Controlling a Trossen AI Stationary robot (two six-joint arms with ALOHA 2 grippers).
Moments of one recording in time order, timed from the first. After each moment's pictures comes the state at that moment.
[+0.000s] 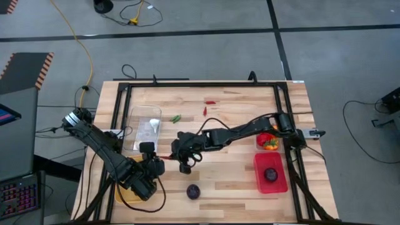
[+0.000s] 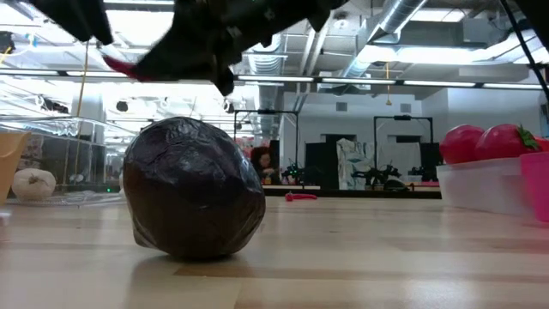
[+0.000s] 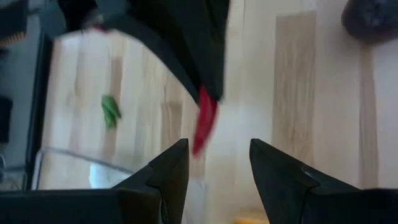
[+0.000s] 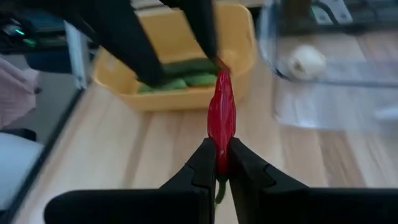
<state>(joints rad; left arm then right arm) -0.71 1.56 1.32 -1.25 -0.59 -0.70 0.15 2.12 1.66 -0.08 -0.09 0.15</state>
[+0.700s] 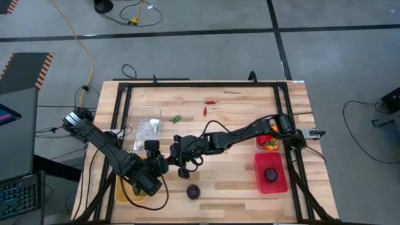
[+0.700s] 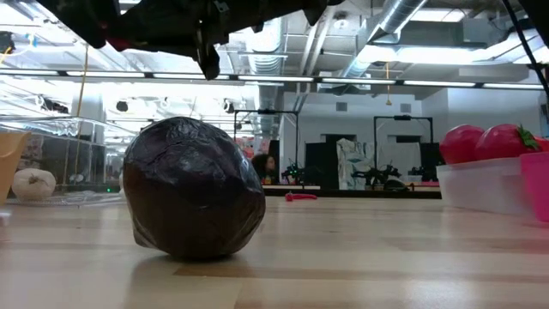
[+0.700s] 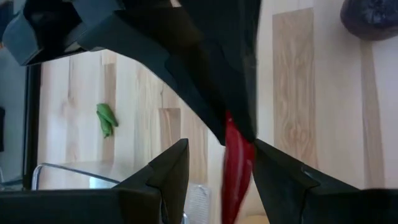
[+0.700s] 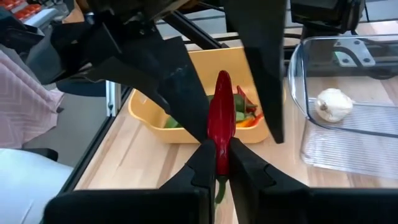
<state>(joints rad) -0.65 1.56 1.32 -1.20 -0.55 -0.57 0.18 2.12 1.66 0.06 -0.11 0.15</state>
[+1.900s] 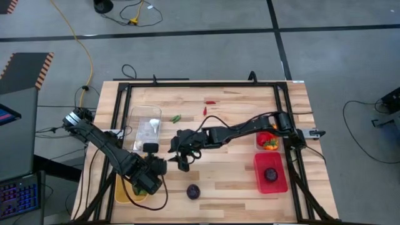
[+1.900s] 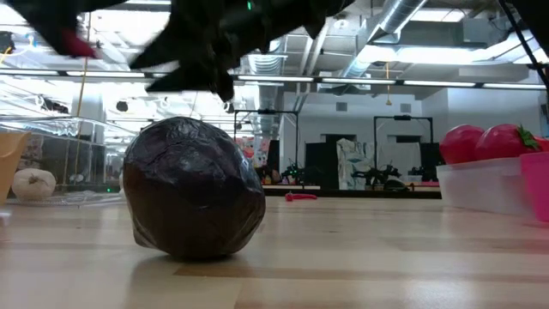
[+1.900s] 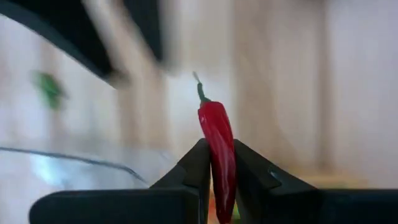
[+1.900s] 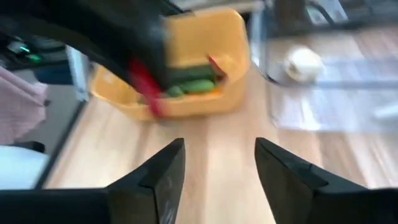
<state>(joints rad) -0.65 1.56 1.32 -1.23 -0.34 -0.57 0.11 2.13 1.67 -0.07 -0.11 0.19</state>
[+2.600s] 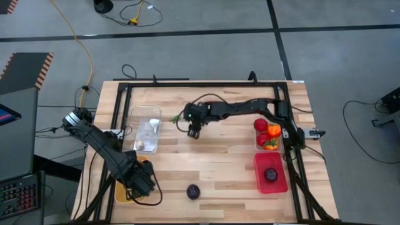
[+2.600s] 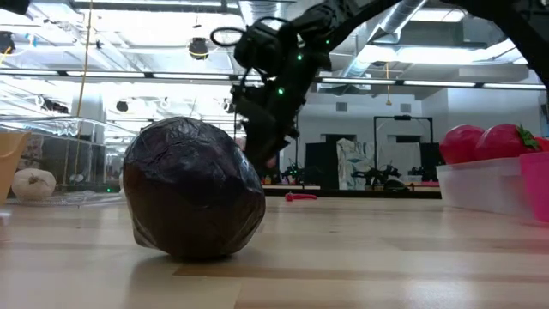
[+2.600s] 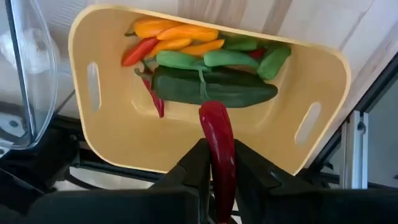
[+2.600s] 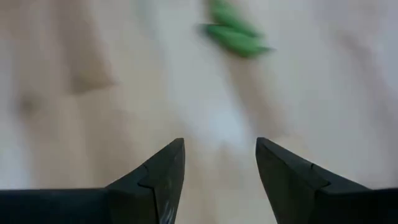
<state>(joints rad) -0.69 1.56 1.32 -1.45 0.17 -0.97 -0.16 2.13 1.66 -0.55 0.11 0.10</state>
